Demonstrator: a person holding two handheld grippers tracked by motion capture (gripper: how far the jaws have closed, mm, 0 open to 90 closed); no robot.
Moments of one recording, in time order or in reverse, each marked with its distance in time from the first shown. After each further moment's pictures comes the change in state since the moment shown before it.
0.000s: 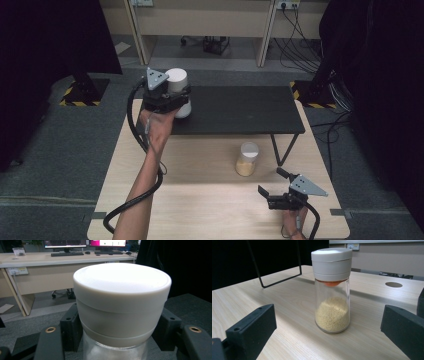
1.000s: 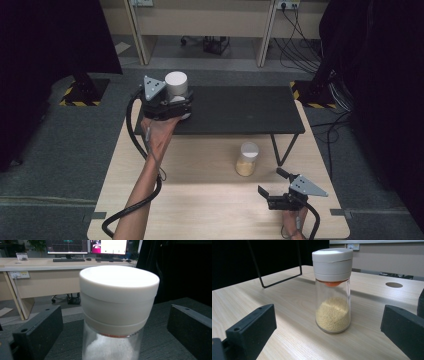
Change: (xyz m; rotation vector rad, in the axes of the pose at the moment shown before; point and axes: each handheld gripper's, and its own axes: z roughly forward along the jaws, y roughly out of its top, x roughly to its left) left arm 0.003 -0.029 -0.012 -0.083 -0.018 -0.023; right arm 0.001 0.000 0.000 0.000 0.000 0.000
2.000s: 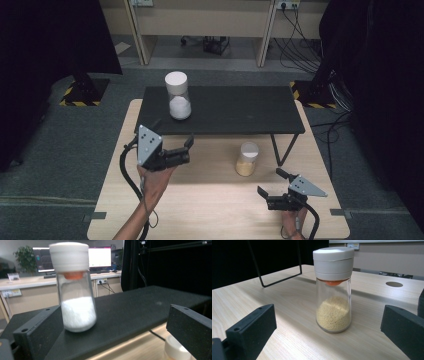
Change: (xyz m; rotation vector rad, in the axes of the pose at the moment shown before) left arm -0.027 -0.089 -0.090 -0.118 -0.088 0.116; right arm 0.002 0.000 0.001 0.006 -0.003 -0.001
